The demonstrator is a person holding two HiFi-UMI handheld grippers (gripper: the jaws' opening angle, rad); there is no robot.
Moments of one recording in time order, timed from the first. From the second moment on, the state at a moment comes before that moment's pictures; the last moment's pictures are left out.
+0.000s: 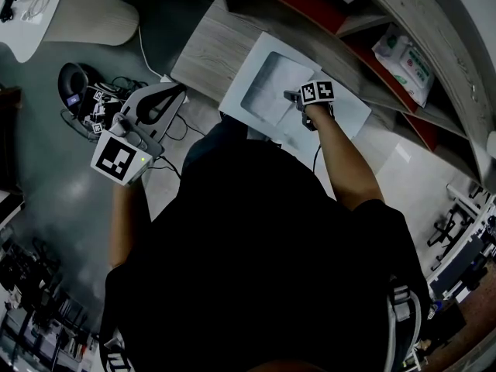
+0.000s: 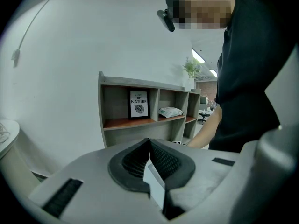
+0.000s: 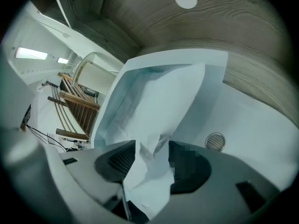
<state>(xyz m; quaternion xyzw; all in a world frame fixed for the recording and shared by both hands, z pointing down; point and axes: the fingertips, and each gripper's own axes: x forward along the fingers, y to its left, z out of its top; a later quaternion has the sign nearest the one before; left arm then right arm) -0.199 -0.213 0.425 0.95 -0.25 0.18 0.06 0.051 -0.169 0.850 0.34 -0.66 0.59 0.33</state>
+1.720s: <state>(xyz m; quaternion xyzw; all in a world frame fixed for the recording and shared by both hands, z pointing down) -0.125 -0.158 0.399 0.97 -0.19 0.16 0.01 0.087 -0.127 0.646 0.37 -0.78 0.47 0.17</state>
